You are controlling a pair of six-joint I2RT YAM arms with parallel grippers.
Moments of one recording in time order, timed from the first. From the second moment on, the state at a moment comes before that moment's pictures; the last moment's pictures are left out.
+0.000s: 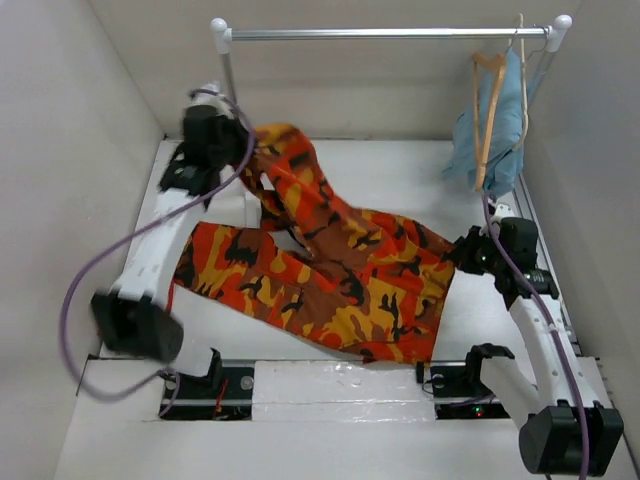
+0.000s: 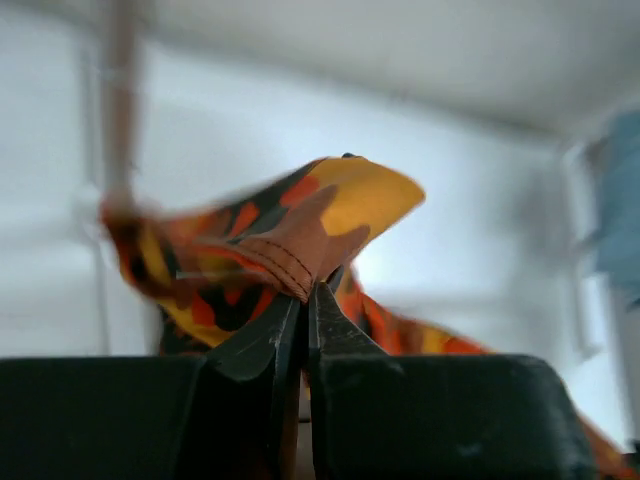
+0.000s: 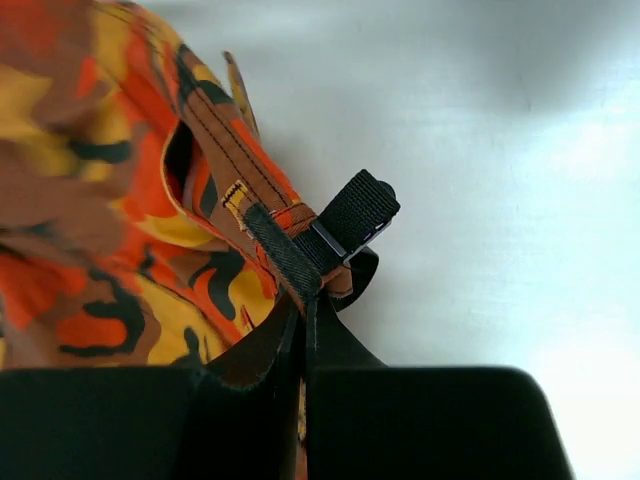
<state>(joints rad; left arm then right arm) -0.24 1.57 1.50 -0.37 0.06 -0.48 -0.06 0.84 0.65 -0.51 -0.29 0.24</state>
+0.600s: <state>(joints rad) -0.24 0.90 0.73 -0.47 -0.14 -0.70 -0.35 1.11 0.74 -0.54 -0.28 0.18</state>
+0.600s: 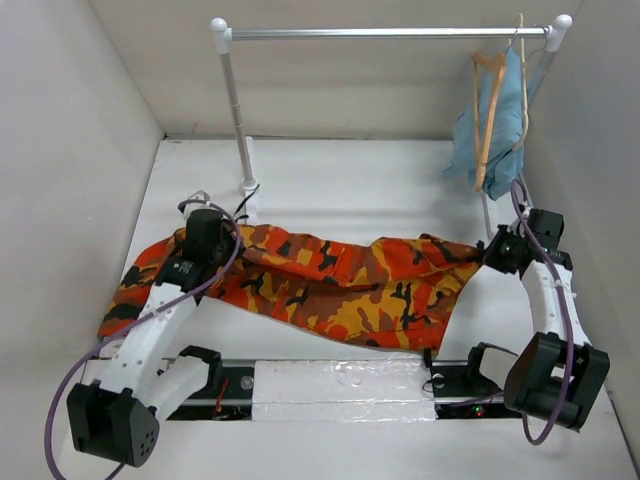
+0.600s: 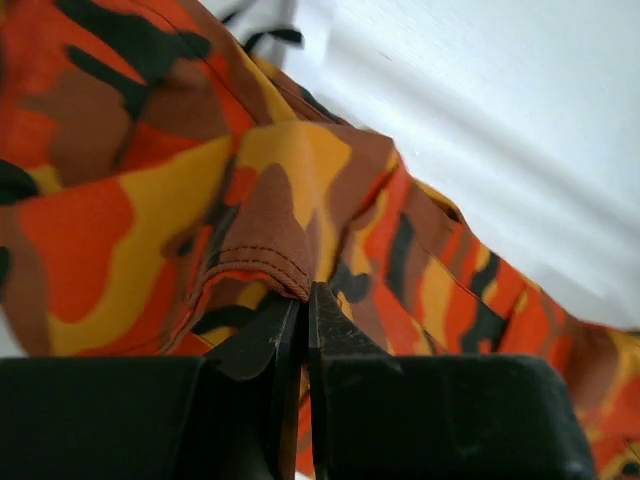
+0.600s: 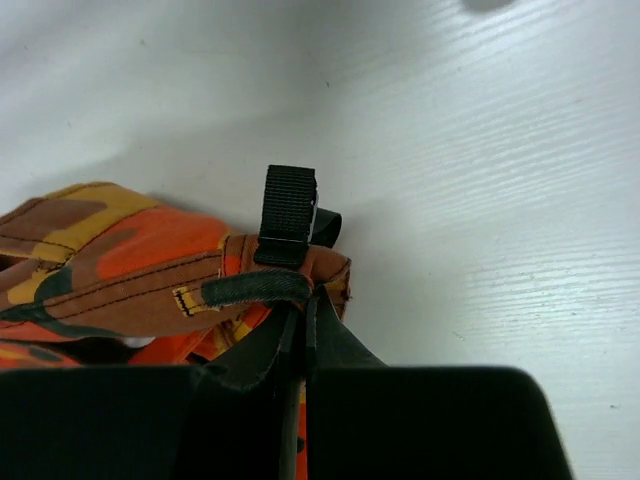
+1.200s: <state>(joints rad) -0.25 1.42 1.30 -0.33 -0.32 -0.61 -0.39 1.26 0.82 -0.50 -0.26 0.18</state>
